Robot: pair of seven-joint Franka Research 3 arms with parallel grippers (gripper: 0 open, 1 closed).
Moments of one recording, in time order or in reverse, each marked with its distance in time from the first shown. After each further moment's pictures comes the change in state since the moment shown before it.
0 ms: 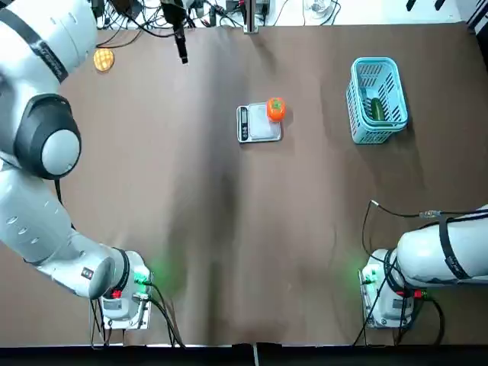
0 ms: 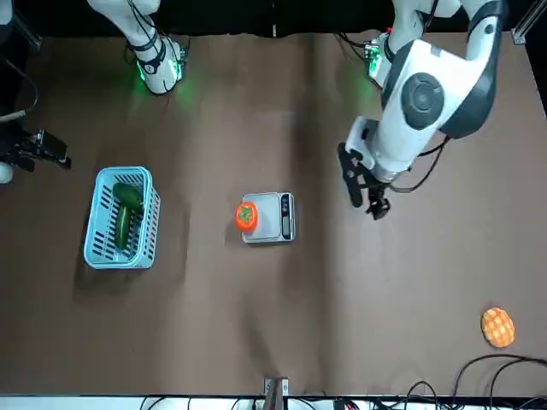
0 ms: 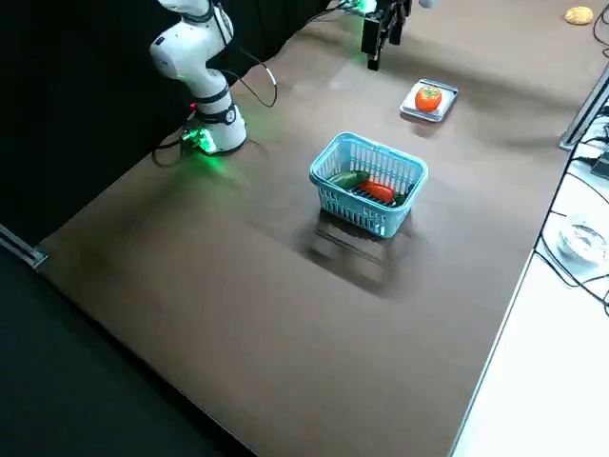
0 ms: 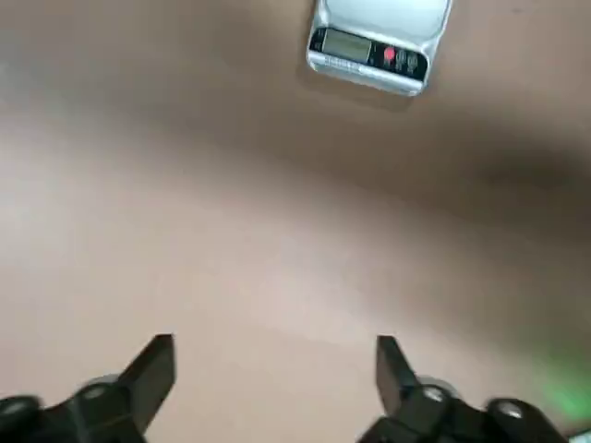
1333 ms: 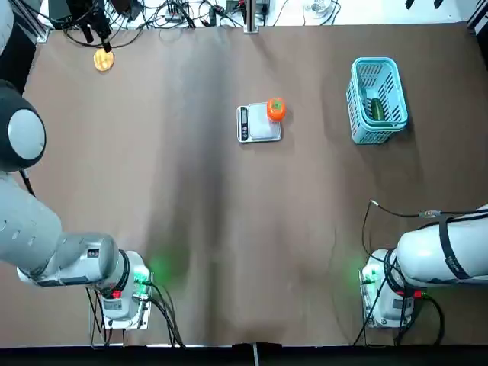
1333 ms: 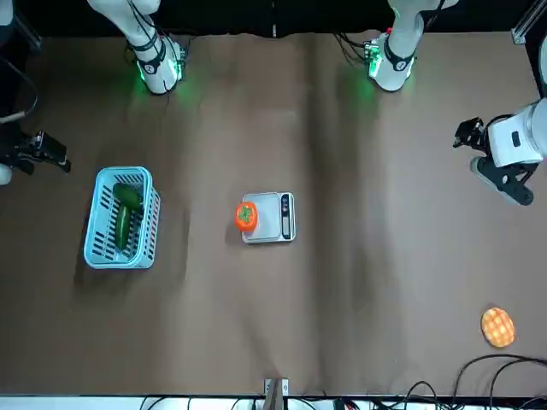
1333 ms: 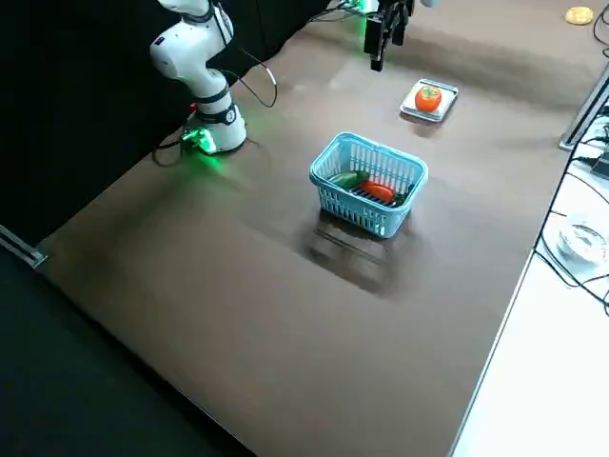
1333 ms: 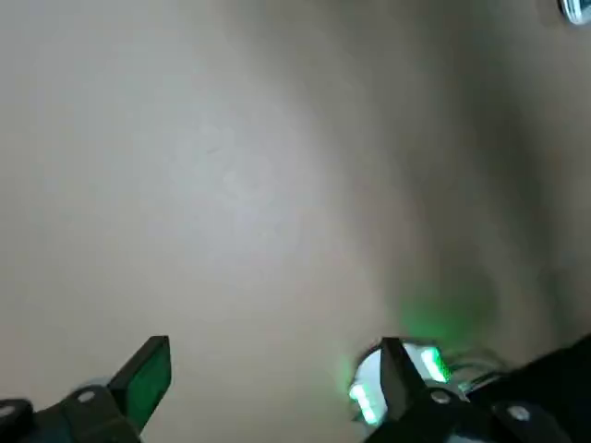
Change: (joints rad) left arm 0.415 -0.120 0.004 0.044 0.002 -0.405 -0.362; right arm 0.000 0.001 0.001 -0.002 0.003 0.022 0.000
